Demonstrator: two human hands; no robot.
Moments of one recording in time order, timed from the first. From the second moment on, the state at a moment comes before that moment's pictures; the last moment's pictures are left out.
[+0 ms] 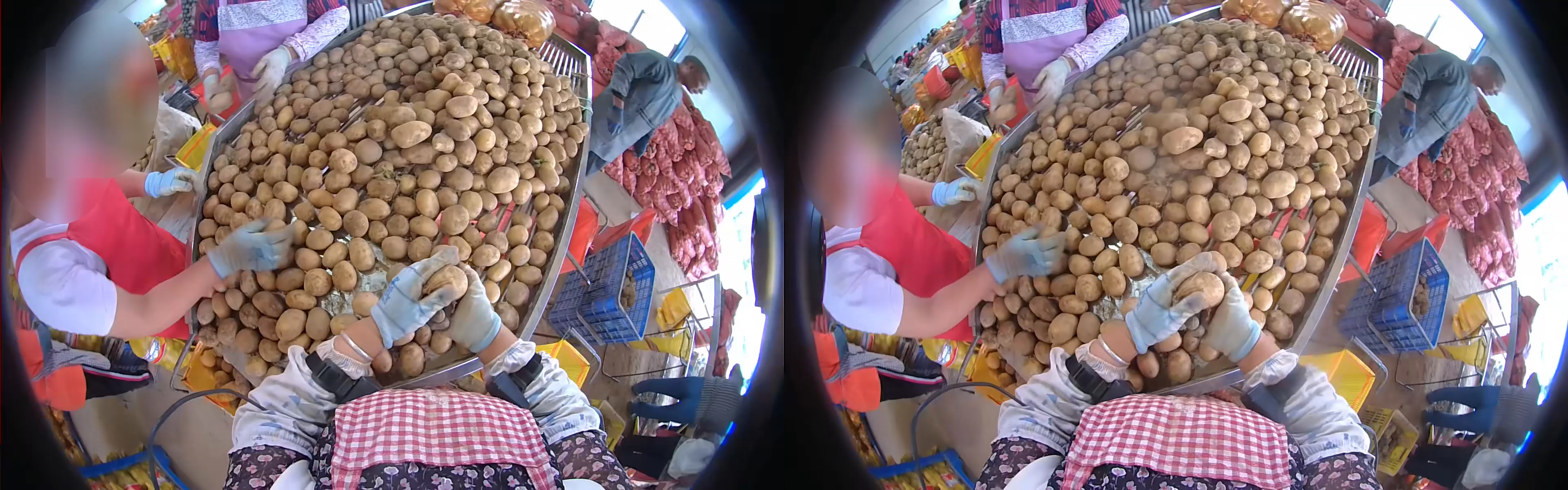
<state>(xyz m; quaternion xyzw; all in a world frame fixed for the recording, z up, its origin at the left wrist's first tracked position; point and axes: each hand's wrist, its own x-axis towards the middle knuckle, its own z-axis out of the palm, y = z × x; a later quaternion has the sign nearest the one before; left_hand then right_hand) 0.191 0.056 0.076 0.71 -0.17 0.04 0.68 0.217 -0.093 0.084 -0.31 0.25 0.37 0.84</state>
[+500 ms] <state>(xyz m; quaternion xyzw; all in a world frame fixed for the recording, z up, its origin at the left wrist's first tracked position) 0.198 0.055 0.025 0.42 0.05 -0.11 0.90 0.225 -0.090 0.048 -0.07 0.14 0.51 0.85</state>
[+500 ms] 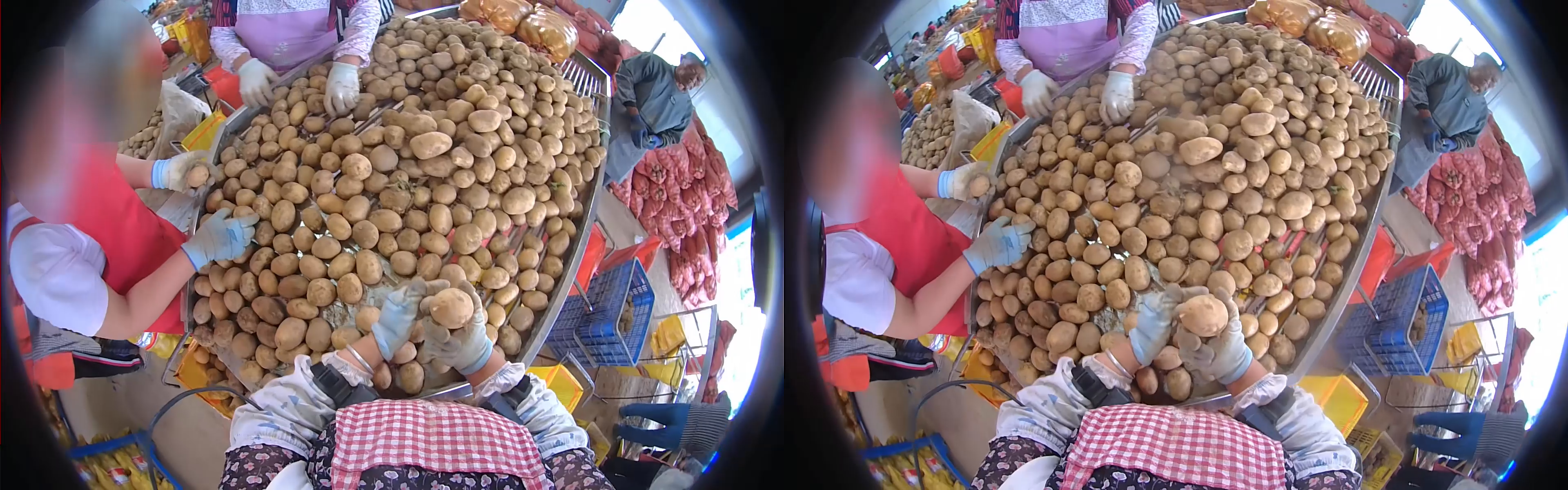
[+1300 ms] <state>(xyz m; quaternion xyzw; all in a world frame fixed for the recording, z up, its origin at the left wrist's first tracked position) 0.238 0.109 0.018 0.29 0.09 -0.15 0.94 0.338 -0.104 0.020 -0.92 -0.17 -0.01 0.34</state>
